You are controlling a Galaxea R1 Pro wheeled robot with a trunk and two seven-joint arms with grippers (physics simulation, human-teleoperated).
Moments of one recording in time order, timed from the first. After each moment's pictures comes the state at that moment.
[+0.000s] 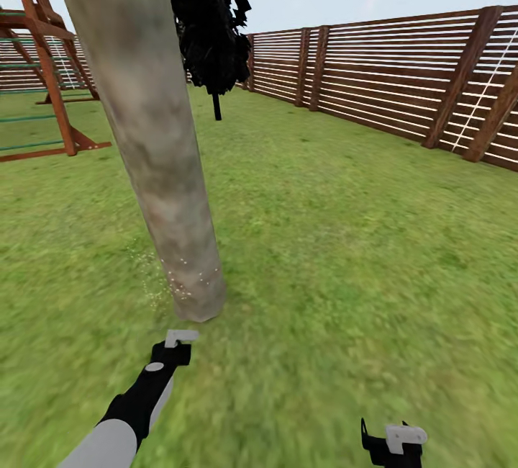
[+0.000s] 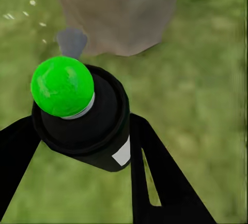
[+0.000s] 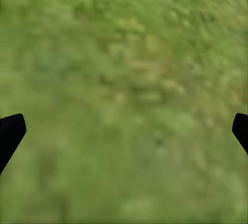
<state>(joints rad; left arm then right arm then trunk) -0.60 -0.06 0.17 -0.51 -0.24 0.06 0.06 -0.40 -0.06 -0.29 -0.06 0.38 -0.70 -0.23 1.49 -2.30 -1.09</state>
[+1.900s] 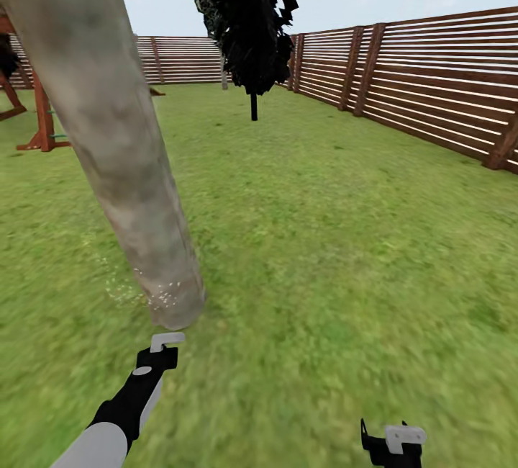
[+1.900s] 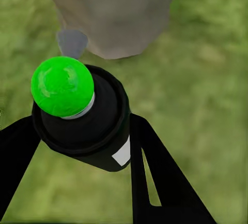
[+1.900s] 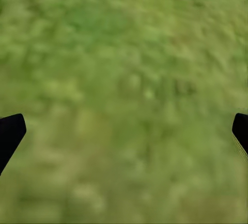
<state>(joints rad) -0.59 -0.03 0.25 -0.50 -0.22 0.06 0.11 -0.40 -0.06 -0.29 -0.06 0.38 -0.70 -0.23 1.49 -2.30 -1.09</state>
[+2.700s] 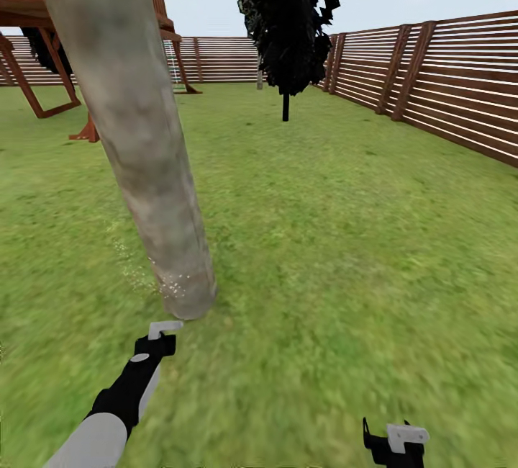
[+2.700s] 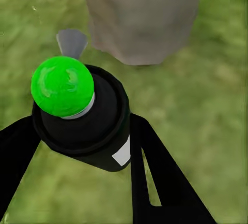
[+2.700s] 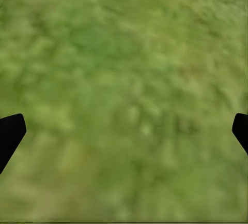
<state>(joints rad) -0.61 -0.03 0.26 -0.57 -0.23 0.10 0.09 -0.40 -0.07 -0.29 -0.07 0.38 -0.70 -0.23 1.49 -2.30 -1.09</state>
